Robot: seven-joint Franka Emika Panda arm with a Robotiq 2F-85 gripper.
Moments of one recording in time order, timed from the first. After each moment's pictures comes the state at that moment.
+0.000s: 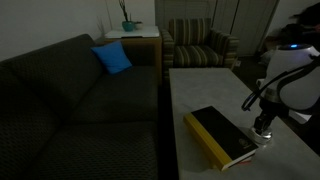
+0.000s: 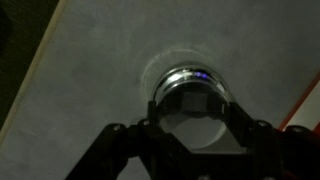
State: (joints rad) arm 0.08 1.29 -0.09 -1.60 -0.22 2.88 -0.17
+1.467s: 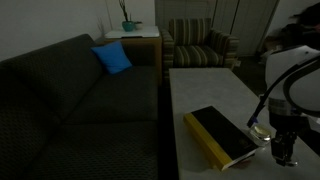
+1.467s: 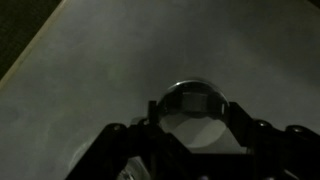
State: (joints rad) arm 0.10 1.15 0.00 -1.83 -0.22 2.63 -0.16
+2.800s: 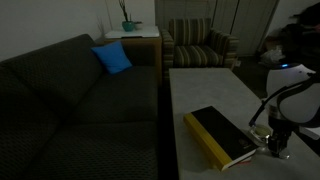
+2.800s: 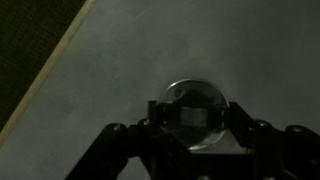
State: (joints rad) arm 0.05 1.40 -0.07 -1.51 -0.23 2.66 -0.20
